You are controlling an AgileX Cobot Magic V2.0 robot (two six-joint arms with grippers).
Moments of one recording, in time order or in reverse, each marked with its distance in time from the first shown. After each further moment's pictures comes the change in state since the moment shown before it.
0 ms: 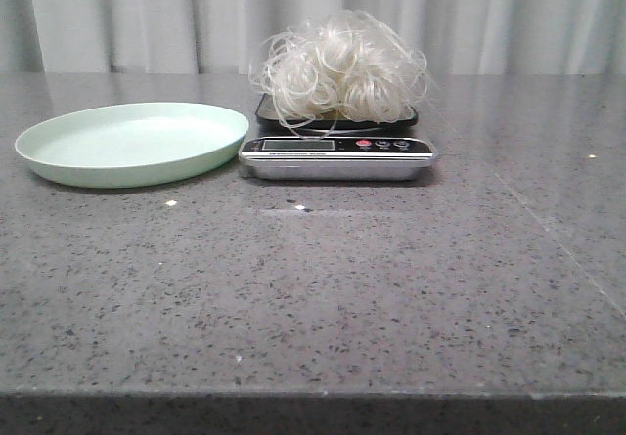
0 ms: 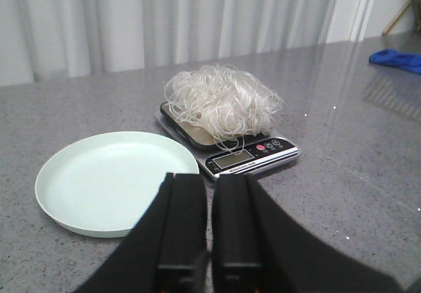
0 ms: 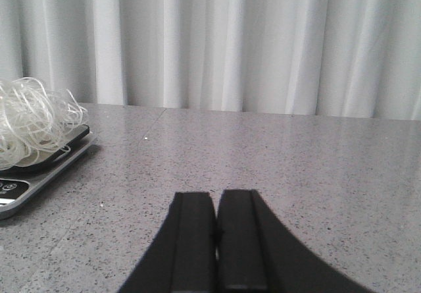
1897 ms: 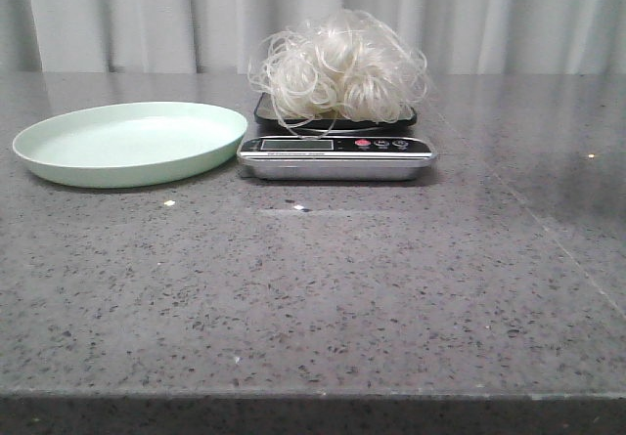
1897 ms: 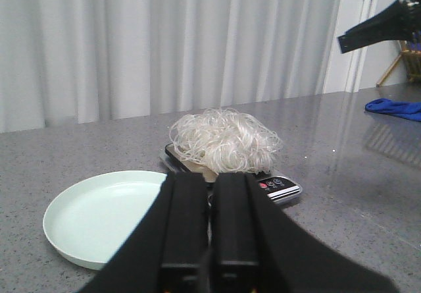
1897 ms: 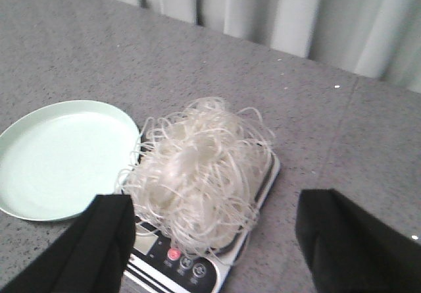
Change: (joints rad) left arm 0.000 -0.132 0.078 -0.003 -0.090 0.007; right arm 0.456 1.165 -1.193 0.009 0.542 0.000
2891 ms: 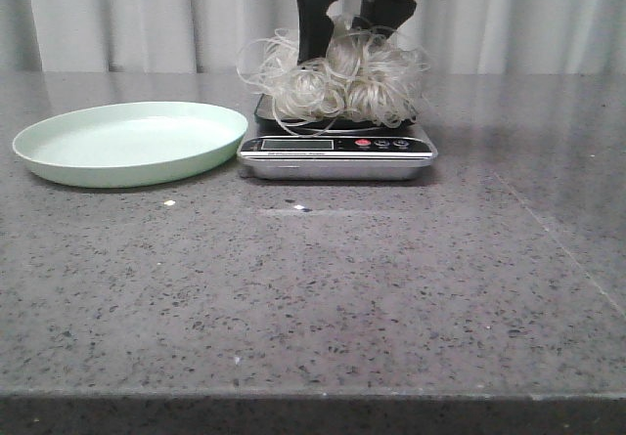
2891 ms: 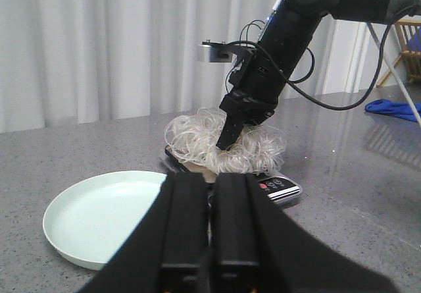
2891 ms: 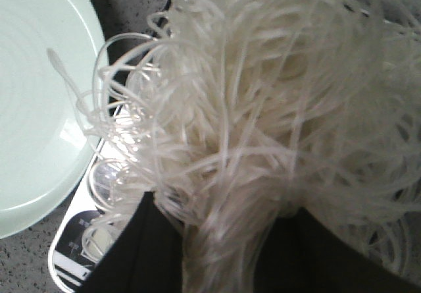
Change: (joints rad) left arm 0.000 0.000 0.000 -0.001 0.000 0.000; right arm 0.021 0.875 -0.865 0.068 0.719 0.103
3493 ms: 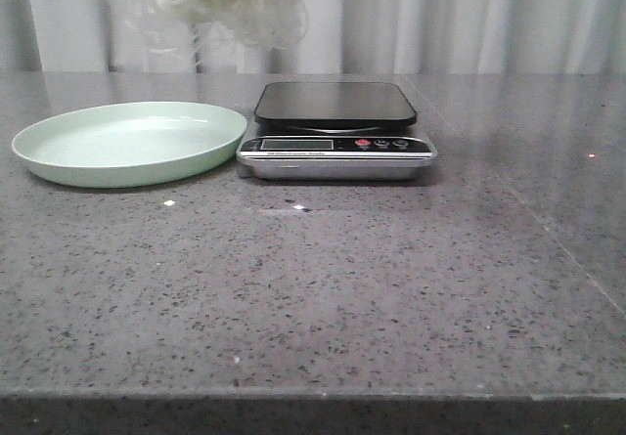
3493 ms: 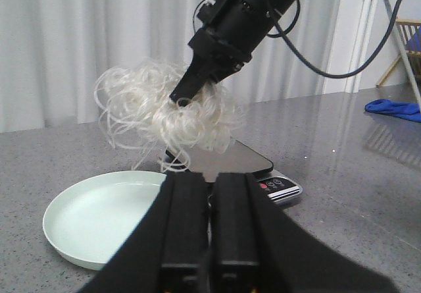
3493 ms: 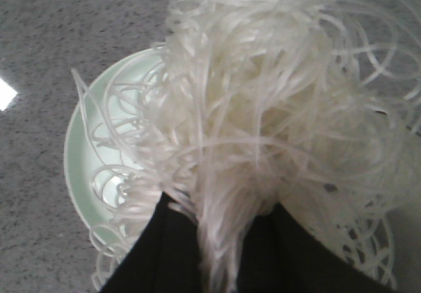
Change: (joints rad) left arm 0.000 0.000 0.000 0.000 0.000 0.000; right arm 0.192 0.060 -0.333 -0.005 0.027 -0.010
